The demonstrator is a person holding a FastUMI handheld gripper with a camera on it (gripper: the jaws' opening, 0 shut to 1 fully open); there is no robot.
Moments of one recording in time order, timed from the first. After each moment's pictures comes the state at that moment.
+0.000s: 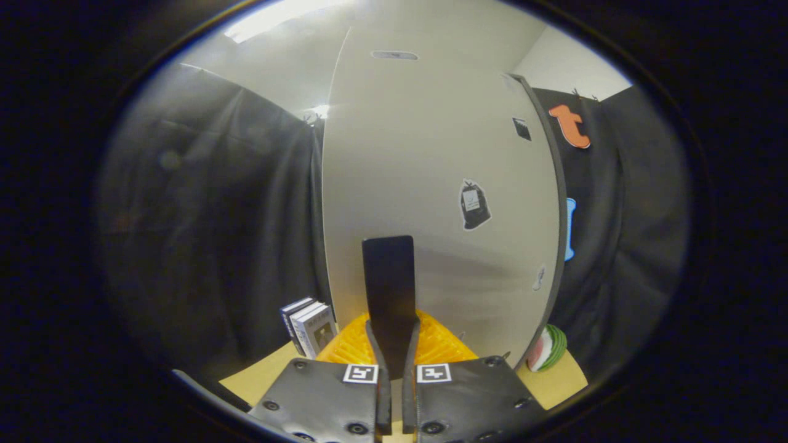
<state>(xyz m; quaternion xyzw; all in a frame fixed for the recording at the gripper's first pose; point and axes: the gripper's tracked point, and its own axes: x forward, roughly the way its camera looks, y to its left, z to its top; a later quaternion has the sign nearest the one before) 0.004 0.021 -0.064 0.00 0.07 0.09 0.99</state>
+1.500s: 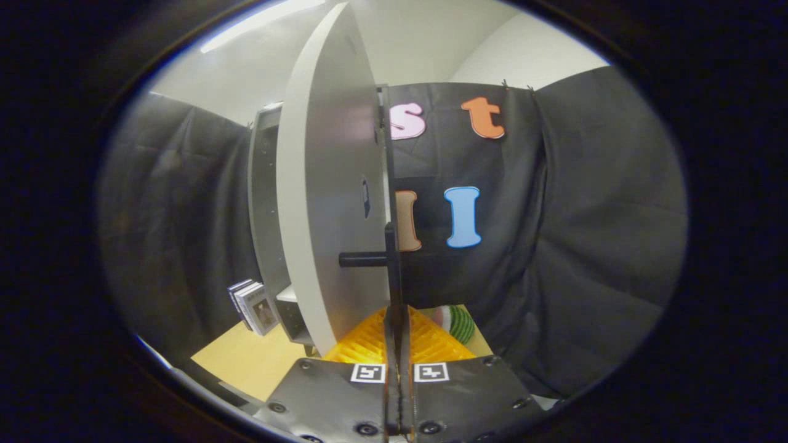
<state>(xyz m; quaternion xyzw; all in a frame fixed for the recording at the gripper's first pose) -0.076 -0.193 -0.056 0.02 0.10 -0.01 1.00</state>
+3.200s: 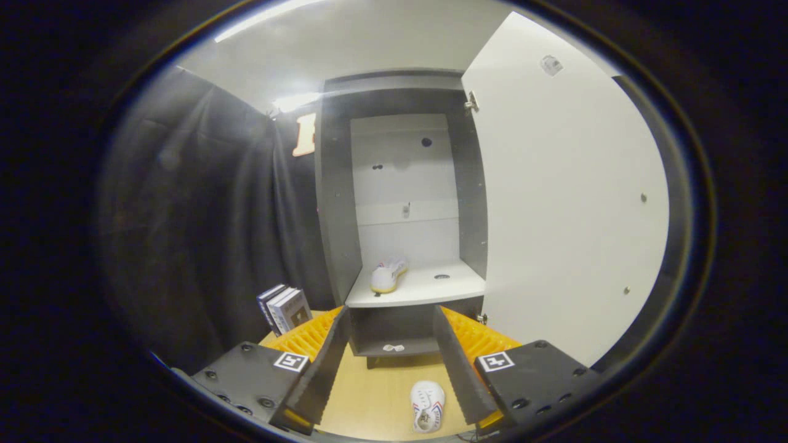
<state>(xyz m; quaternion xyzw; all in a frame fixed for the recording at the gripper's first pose) 0.008 0.054 -0.125 0.02 0.09 -0.02 1.00</state>
